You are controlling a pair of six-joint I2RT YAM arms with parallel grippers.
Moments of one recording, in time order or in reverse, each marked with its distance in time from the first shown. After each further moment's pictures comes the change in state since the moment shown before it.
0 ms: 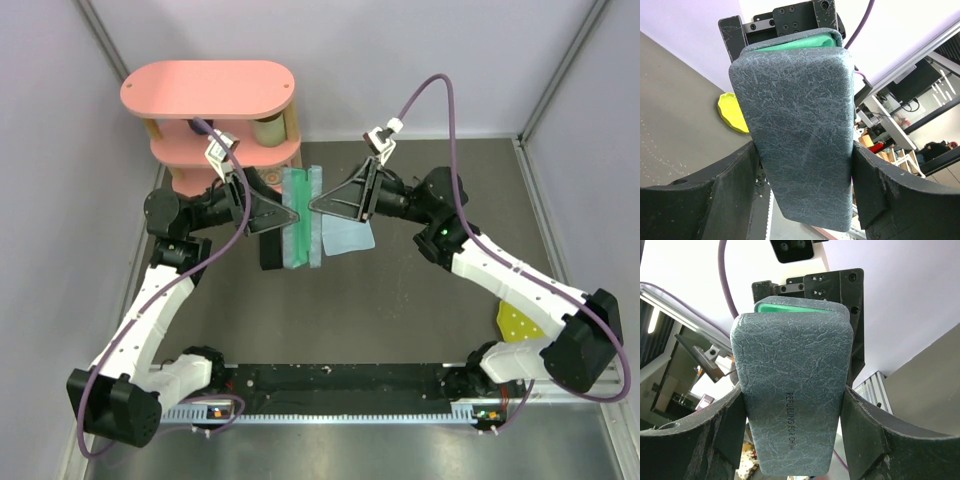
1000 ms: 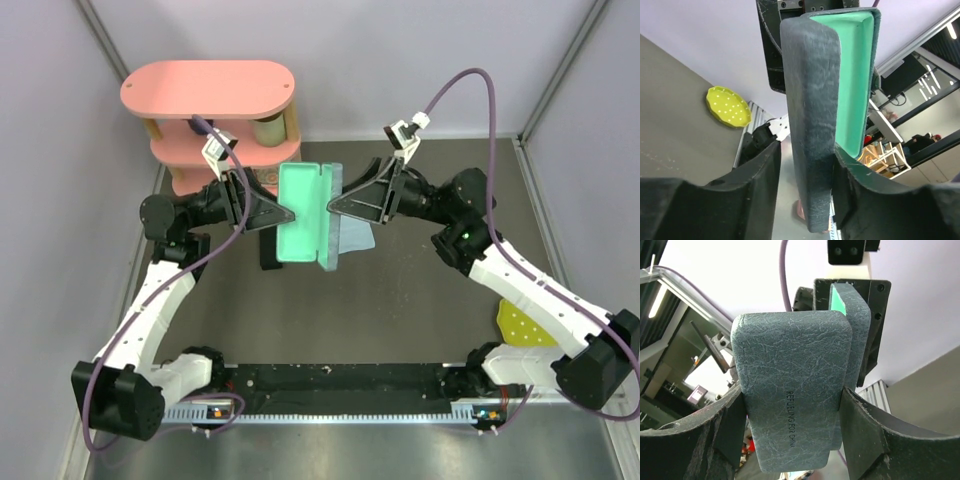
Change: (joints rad) left arm 0.034 0.031 -0.019 0.237 0.066 -0.207; right arm -0.025 -0.103 0.001 0.021 -0.052 -0.010
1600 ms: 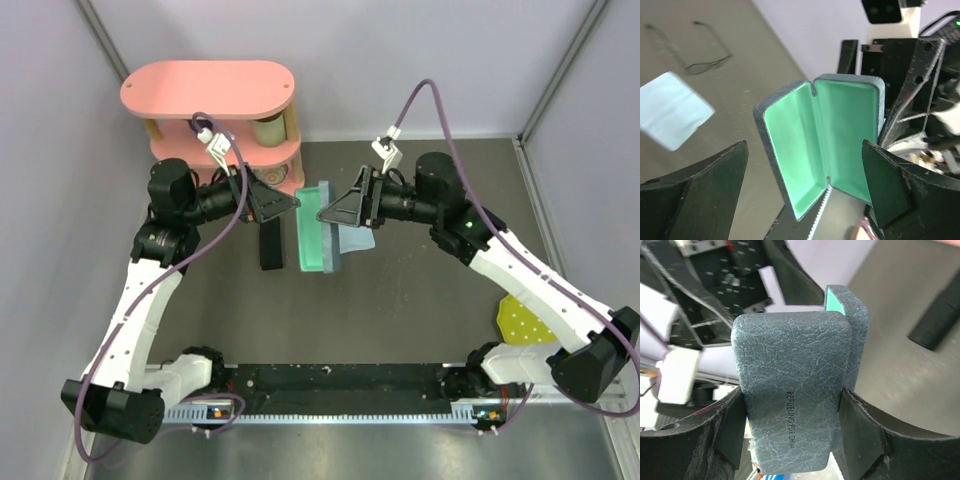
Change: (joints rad) left arm 0.001 -0.010 0.233 -1.009 -0.285 0.752; right arm 0.004 0.034 0.158 -0.741 0.190 -0.330
